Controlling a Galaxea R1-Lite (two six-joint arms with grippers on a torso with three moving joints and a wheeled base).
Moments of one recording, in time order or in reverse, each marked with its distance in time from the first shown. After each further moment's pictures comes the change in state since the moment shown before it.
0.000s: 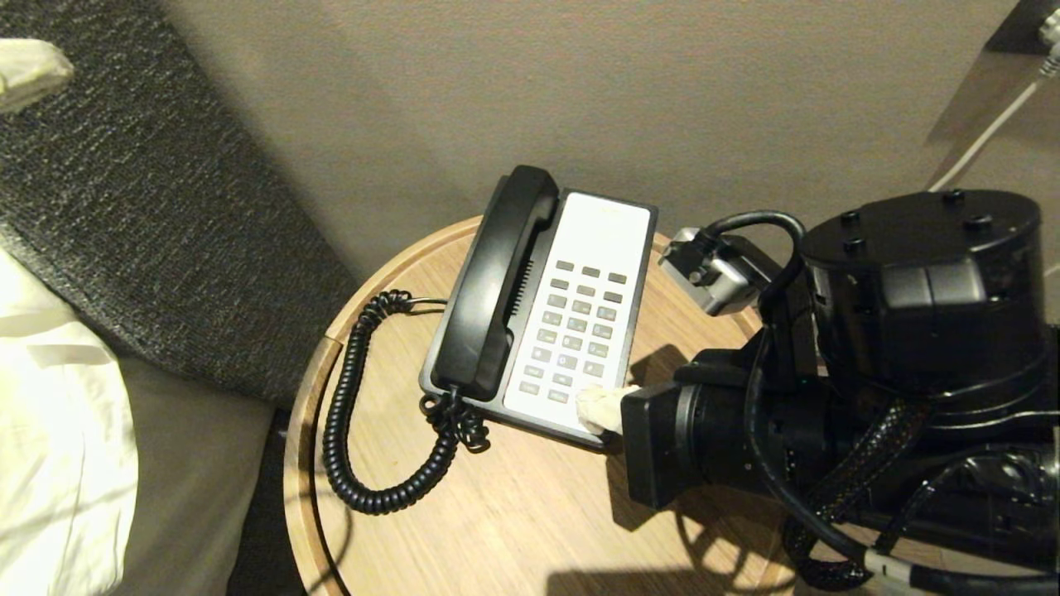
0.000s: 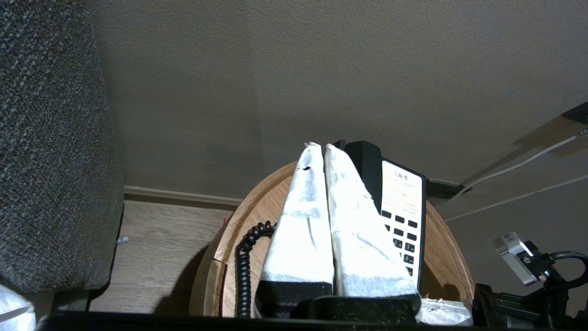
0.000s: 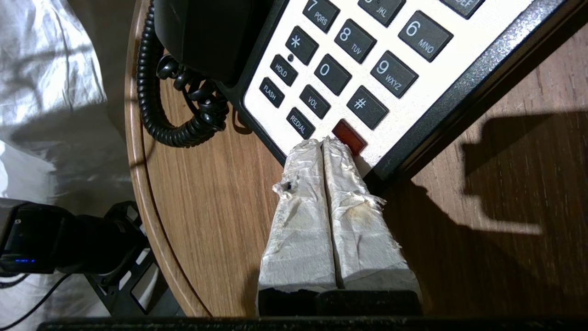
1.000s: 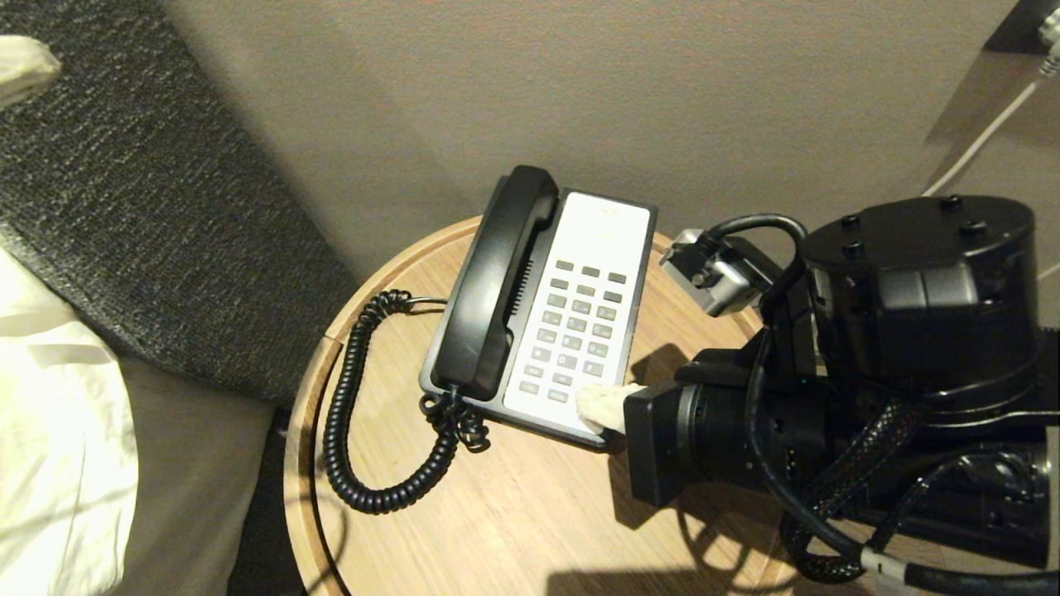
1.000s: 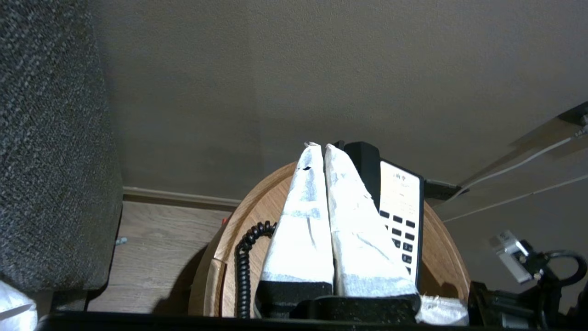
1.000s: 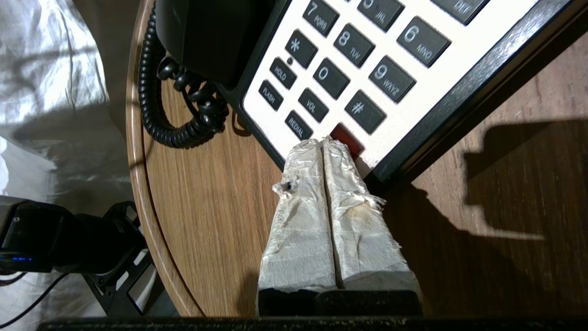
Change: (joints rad) left arm 0.000 -0.011 0.005 0.000 -0.002 -0.002; right arm -0.017 0.000 0.016 -0.022 0.001 -0.018
